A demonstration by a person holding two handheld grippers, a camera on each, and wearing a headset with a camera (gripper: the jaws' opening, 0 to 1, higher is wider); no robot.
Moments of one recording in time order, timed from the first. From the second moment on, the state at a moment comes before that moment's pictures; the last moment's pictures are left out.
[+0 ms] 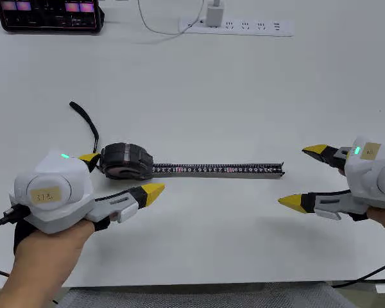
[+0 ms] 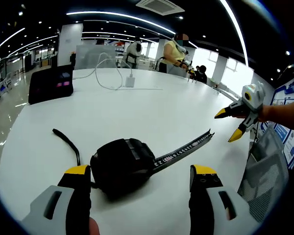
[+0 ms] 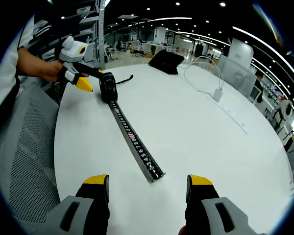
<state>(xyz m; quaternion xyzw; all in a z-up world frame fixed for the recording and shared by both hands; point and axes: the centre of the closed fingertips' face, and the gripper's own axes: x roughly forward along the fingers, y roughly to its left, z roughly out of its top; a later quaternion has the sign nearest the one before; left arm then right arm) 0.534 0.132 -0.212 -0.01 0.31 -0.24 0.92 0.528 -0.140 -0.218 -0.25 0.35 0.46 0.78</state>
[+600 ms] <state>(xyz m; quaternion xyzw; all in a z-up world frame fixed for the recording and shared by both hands) 0.544 0.133 -0.218 -0.04 0.32 -0.21 0.92 0.539 -0.143 -0.234 -0.30 0.38 0.51 0.71</state>
